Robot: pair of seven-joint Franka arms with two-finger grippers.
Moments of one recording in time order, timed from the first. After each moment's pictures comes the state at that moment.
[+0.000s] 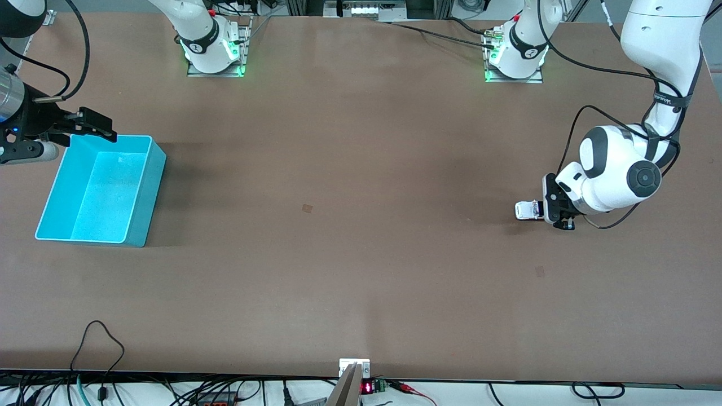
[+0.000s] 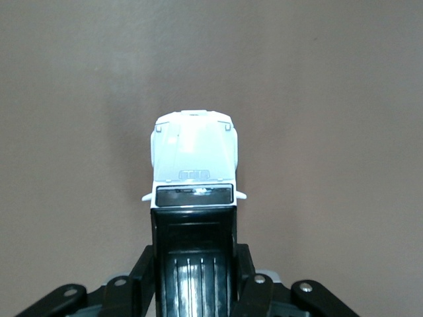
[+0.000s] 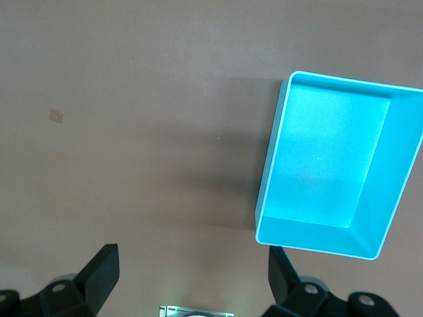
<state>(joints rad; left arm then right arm) 0.08 0.43 -0.03 -2.08 -0.04 2.41 1.64 0.02 0.06 -0.02 -1.59 0.02 1.53 -0.09</state>
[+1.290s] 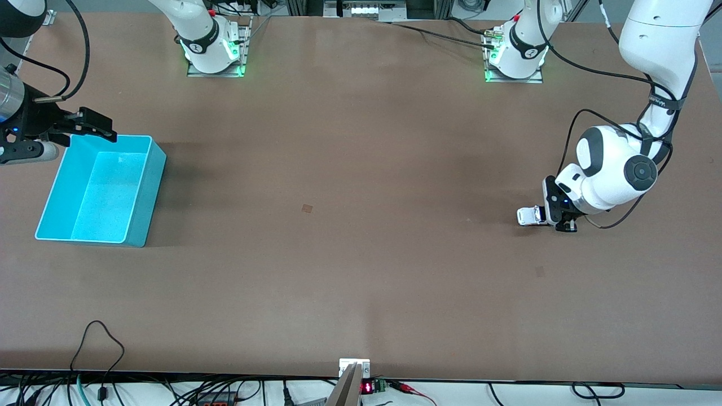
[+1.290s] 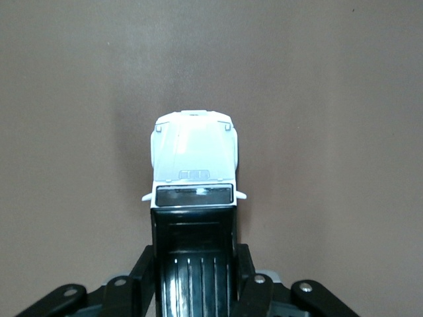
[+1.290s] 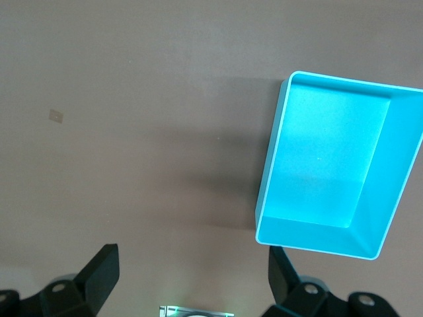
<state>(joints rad) 0.10 0.44 -0.03 -2.12 -0.04 2.52 1.64 0.02 0.06 -0.02 -1.59 0.02 1.53 -0.09</state>
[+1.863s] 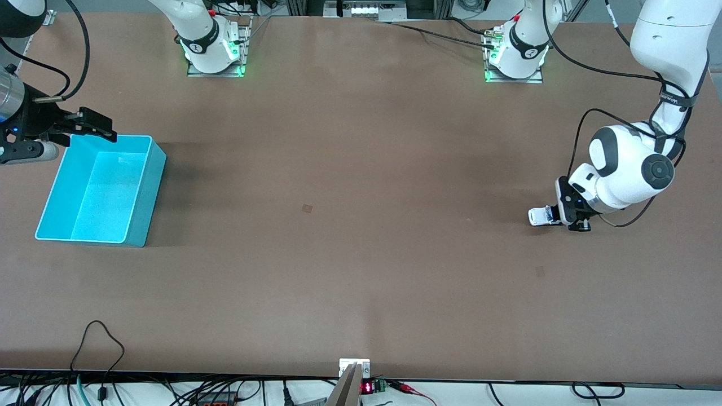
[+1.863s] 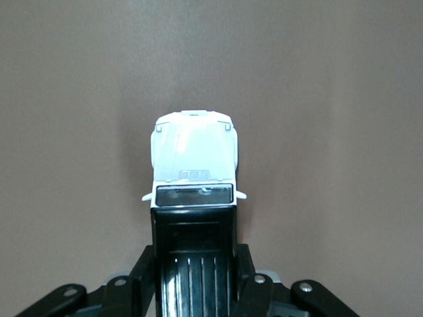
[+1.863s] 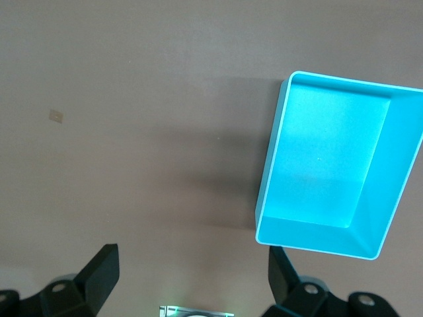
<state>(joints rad) 0.17 0.45 -0.03 -2.12 -0.04 2.53 1.68 0.02 0.06 -0.02 -1.59 0.02 1.53 -0.09</state>
